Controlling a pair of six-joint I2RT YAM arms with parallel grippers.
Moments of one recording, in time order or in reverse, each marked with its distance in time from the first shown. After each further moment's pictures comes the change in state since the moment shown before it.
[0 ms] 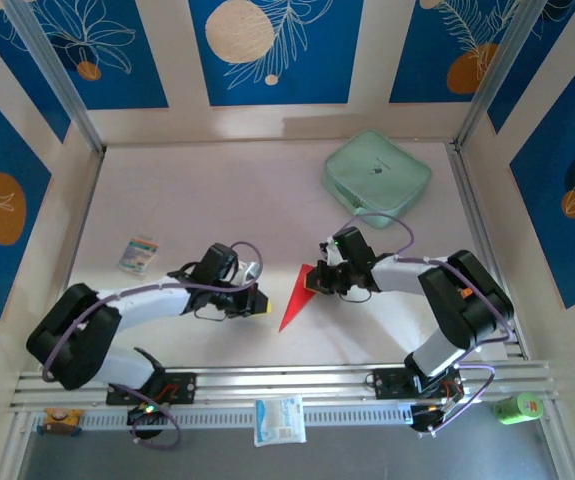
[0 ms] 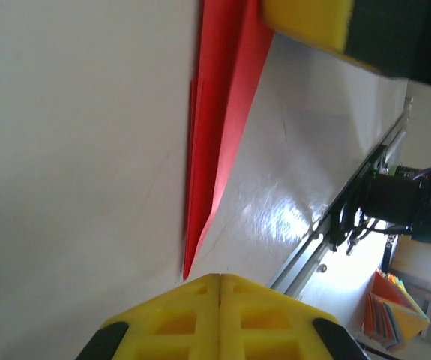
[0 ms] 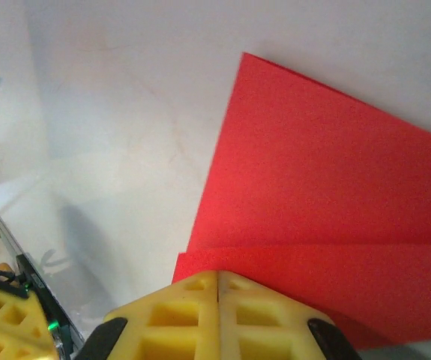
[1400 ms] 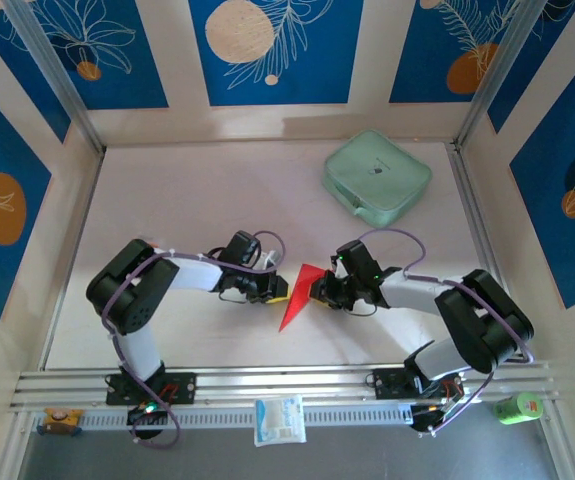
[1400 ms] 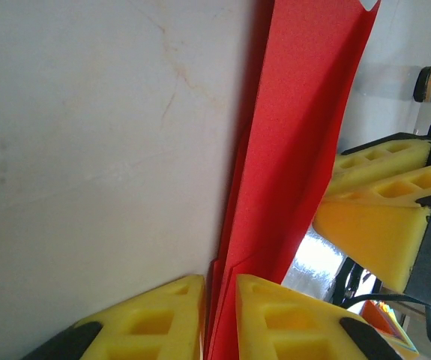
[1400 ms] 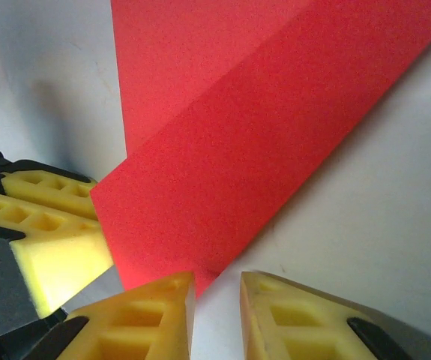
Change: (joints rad) left arm -0.002 0.378 0.193 0.159 0.043 -0.035; right arm 0.045 -0.114 -0.124 -0.006 0.083 0.228
